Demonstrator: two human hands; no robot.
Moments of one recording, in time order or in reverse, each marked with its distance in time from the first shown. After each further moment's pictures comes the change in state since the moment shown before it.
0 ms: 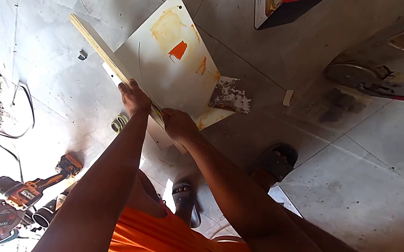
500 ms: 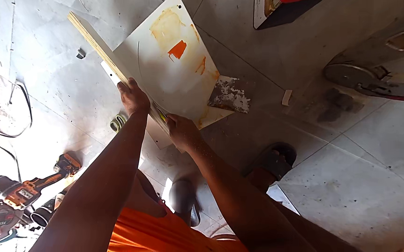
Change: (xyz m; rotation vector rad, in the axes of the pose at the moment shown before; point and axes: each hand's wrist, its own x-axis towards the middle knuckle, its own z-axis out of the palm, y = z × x) left_hand 0.001 -0.001 0.001 -0.002 0.004 0.019; right_hand -0.016 0.017 0.011 0.065 0.058 0.020
